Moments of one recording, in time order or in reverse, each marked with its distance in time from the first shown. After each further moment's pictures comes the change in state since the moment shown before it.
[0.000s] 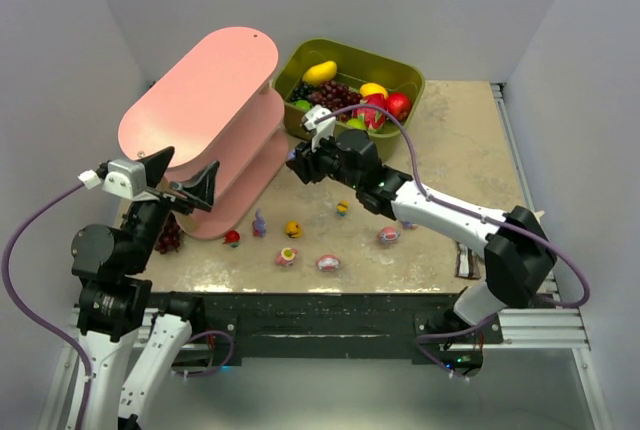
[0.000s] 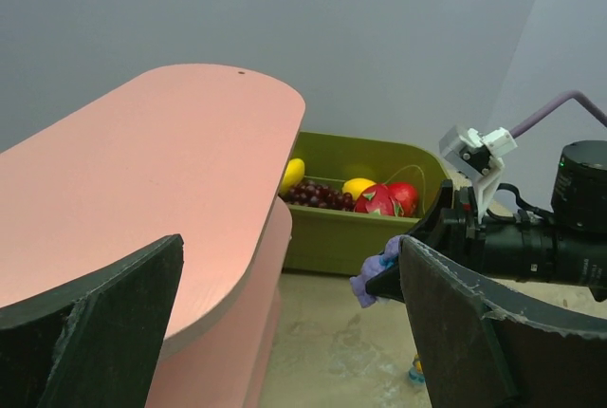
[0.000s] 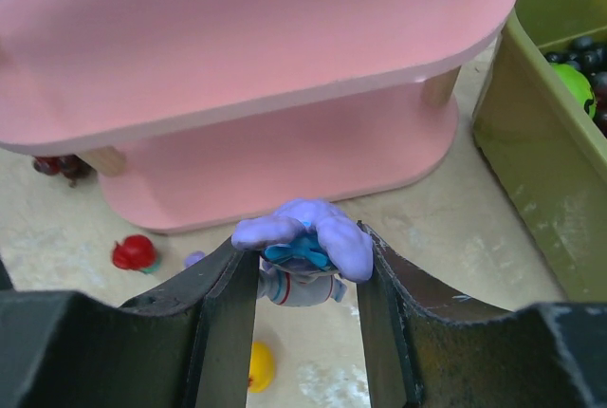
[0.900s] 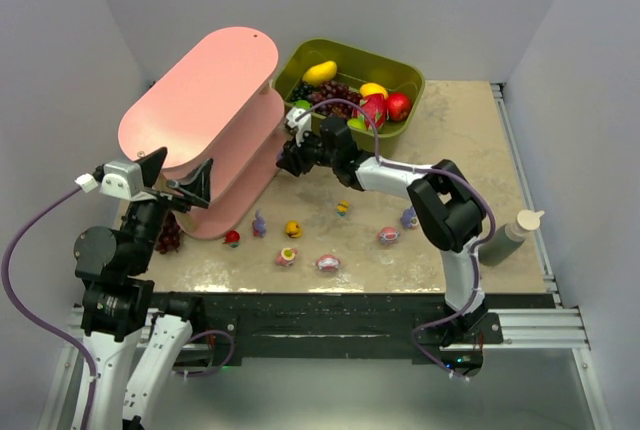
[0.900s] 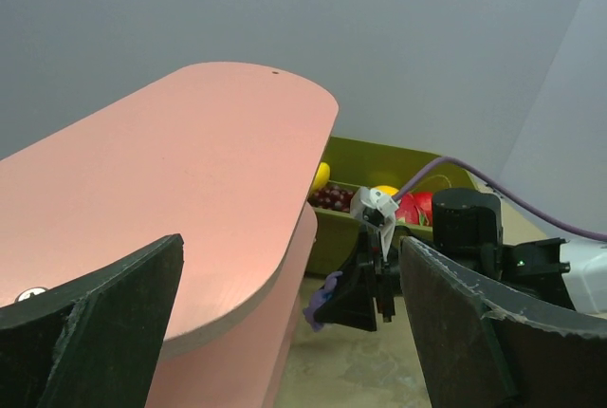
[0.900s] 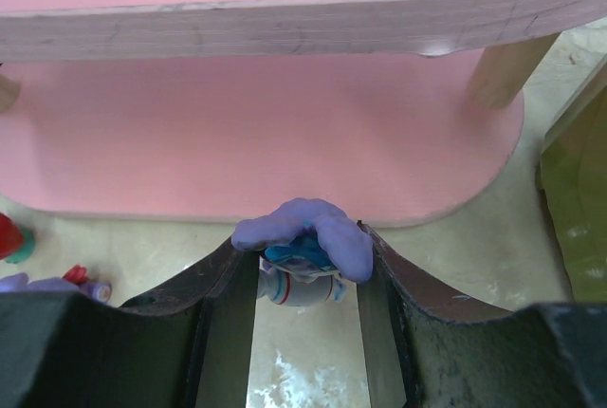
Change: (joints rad) left arm 0.026 -0.018 -0.039 0.025 -0.052 -0.003; right arm -0.152 0.502 0.226 0.158 -0.375 -0.137
